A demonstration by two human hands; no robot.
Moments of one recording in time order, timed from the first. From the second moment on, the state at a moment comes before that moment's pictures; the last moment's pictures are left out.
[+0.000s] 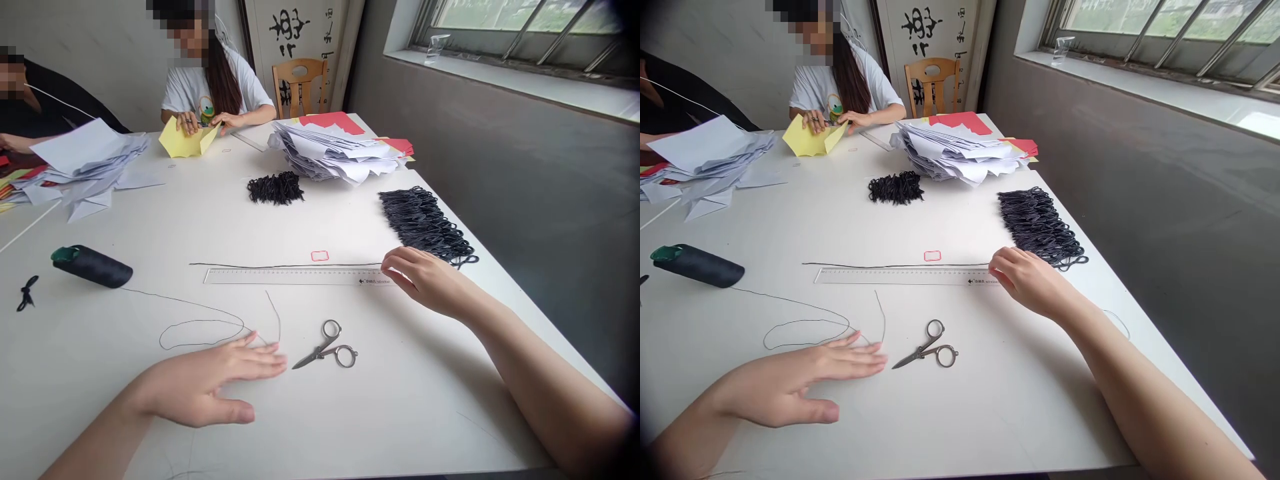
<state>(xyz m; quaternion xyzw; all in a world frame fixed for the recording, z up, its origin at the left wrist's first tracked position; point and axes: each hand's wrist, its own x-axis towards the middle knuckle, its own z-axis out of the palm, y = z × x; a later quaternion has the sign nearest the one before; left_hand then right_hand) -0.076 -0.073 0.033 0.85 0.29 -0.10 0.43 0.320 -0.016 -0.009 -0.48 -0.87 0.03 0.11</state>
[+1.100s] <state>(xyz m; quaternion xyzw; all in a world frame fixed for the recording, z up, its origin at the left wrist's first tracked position) -0.102 -0.026 -0.034 0.83 0.56 0.01 0.04 0.354 -0.013 -0.009 -0.54 -0.84 0.08 0.03</state>
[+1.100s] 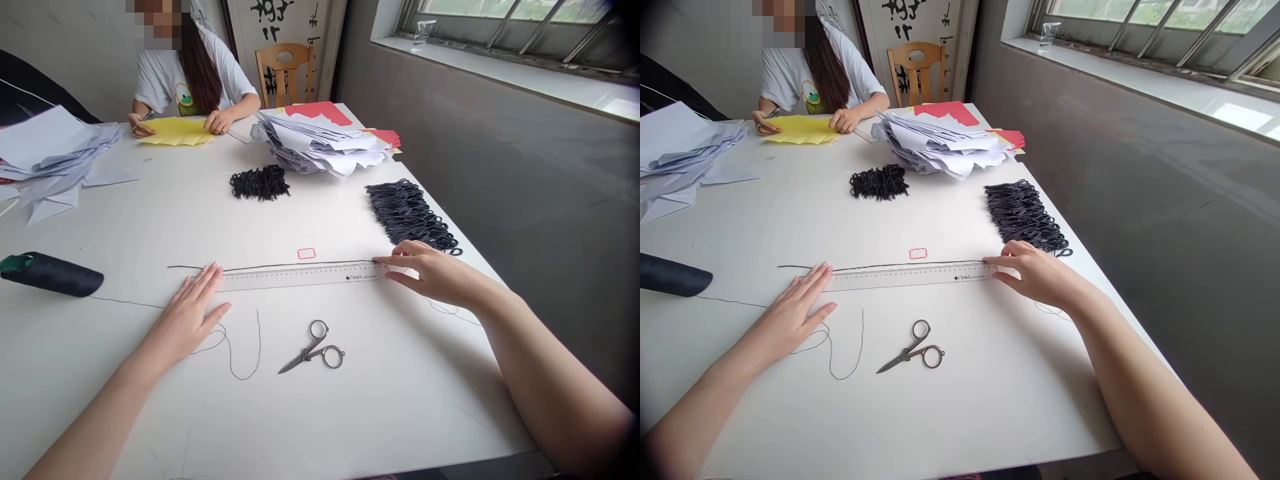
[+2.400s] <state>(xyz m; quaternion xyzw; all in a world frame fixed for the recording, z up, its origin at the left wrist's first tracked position) -0.101 -0.024 -0.029 0.81 0.58 0.07 0.02 0.358 0.002 -0.013 -0.55 -0.83 0.12 0.06</state>
